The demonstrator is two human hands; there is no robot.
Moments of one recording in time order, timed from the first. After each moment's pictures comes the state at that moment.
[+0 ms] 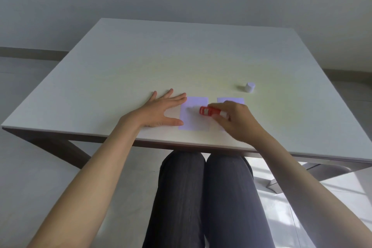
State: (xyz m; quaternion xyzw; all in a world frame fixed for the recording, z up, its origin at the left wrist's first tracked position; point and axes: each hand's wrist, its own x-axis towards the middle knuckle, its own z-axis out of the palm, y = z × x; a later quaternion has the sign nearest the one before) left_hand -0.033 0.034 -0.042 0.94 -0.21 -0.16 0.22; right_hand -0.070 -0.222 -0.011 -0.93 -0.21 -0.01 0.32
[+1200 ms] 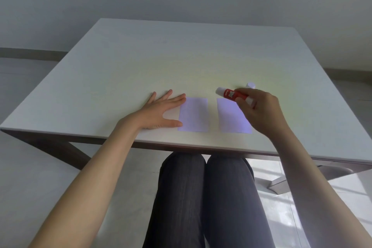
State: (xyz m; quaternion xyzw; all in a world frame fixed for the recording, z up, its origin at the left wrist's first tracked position) left_hand -0.038 0.033 -0.038 0.94 -0.21 -0.16 0.22; right_hand -0.065 -0.249 0.015 -0.93 -0.07 -0.13 0.33
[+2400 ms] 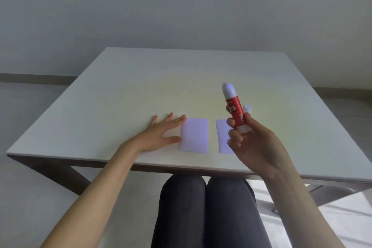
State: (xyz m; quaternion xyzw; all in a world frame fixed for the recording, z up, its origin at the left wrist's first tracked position) left_hand -0.045 0.032 -0.035 0.92 -0.19 -0.15 0.31; right_hand -0.104 -0.232 0.031 -0.37 0.03 0.19 0.91
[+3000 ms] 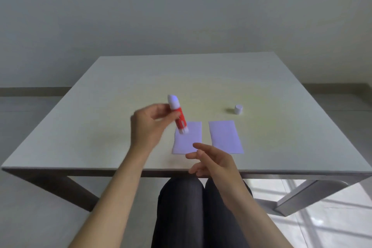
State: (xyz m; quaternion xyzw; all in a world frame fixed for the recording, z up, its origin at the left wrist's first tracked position) left_hand -0.068 -0.013 0.024 0.79 0.01 0.17 0.59; right_hand -0.145 -0.185 -0.007 -0.65 0.03 0.12 0.75
